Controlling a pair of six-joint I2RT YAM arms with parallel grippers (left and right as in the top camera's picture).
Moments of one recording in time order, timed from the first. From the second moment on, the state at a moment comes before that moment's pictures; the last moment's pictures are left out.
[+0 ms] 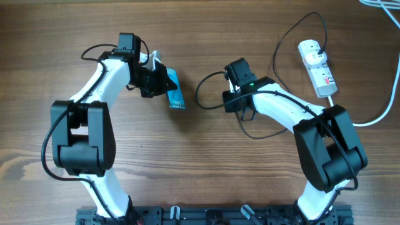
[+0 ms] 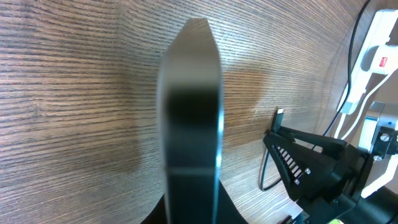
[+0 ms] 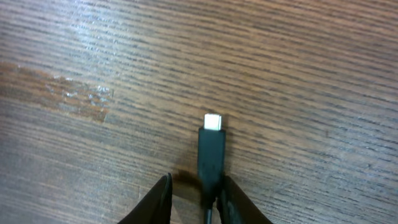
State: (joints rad) left arm -0.08 1.99 1.36 -0.76 0.66 -0.35; right arm 0.46 1.92 1.13 -0.47 0.00 0.24
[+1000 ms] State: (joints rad) left arm -0.04 1.98 1.35 -0.31 1.13 -0.44; right arm 0.45 1.73 1.26 -0.73 -0.54 0.02
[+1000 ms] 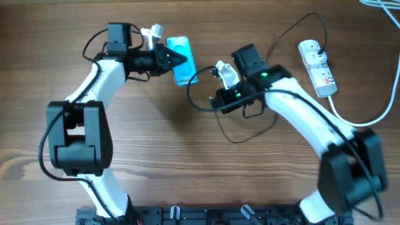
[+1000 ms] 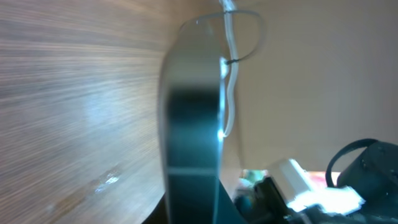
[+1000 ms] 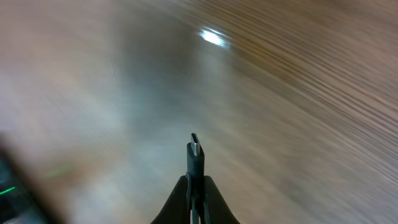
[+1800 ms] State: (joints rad) left arm 0.03 1.64 1.36 -0.61 0.82 -0.49; right arm 0.45 1.62 1.04 -0.84 0.11 0.26
